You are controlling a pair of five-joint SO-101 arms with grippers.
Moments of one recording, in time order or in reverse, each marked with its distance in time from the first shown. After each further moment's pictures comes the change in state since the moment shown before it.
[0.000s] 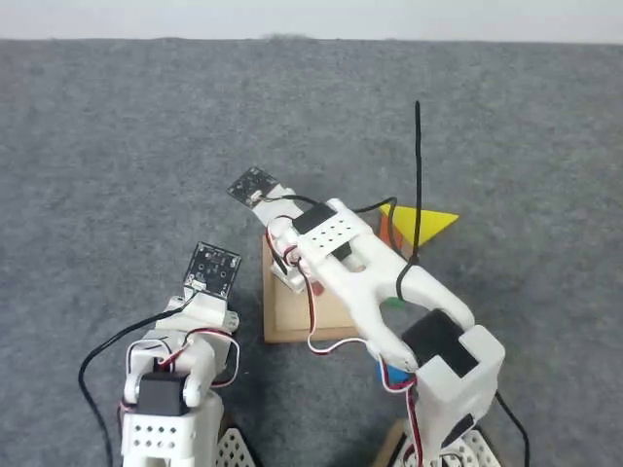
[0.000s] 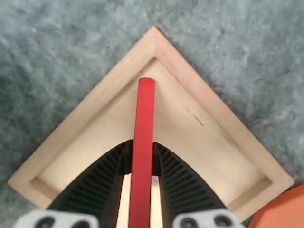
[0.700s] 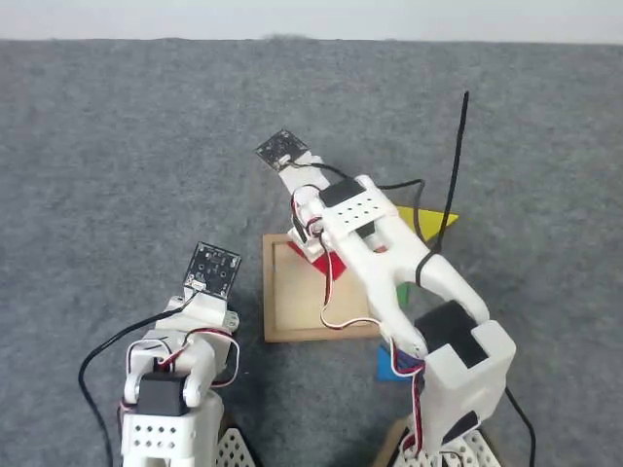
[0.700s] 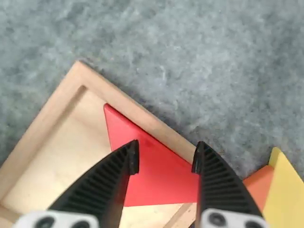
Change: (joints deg) left arm 0.0 0.0 0.0 0.0 0.0; right arm 7.4 0.1 -5.0 -0.8 0.1
